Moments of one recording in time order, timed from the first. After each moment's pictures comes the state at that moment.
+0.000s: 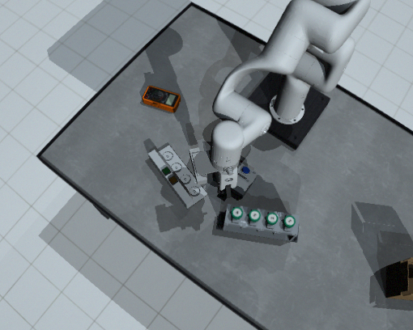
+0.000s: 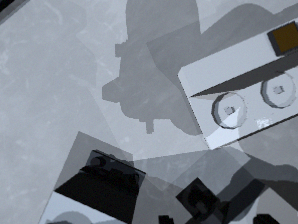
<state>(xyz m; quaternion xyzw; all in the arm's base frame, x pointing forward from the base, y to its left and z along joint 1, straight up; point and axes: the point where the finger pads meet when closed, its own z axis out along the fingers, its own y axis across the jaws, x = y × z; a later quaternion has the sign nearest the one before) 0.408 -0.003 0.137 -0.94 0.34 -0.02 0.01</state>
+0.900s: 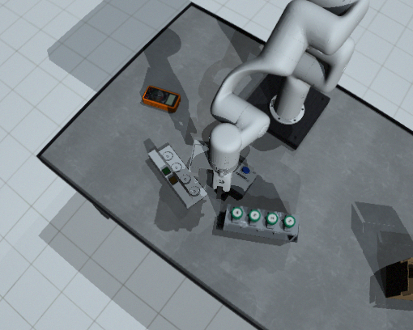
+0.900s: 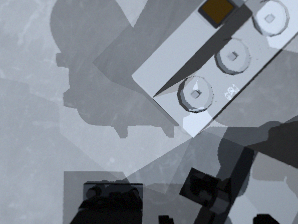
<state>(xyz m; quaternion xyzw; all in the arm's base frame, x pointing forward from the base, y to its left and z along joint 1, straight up) 0.408 -0.003 0.137 -0.86 0.51 0.00 0.00</state>
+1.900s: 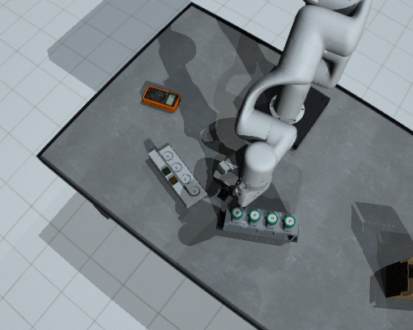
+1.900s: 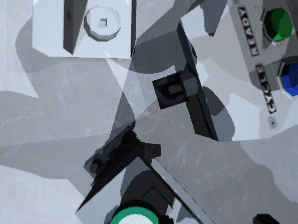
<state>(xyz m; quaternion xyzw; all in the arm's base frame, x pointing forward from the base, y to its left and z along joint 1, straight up) 0.401 0.083 0.137 -0.61 0.79 0.00 0.00</state>
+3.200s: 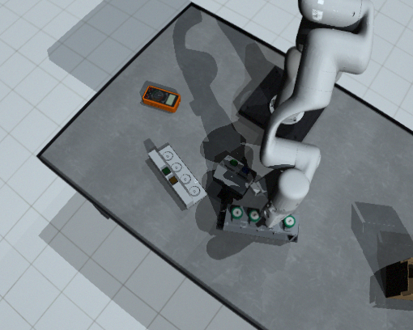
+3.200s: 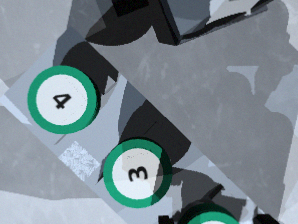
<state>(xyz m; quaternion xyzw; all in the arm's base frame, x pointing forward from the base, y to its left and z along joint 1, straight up) 0.395 0.174 0.102 -0.58 0.81 0.00 0.00</state>
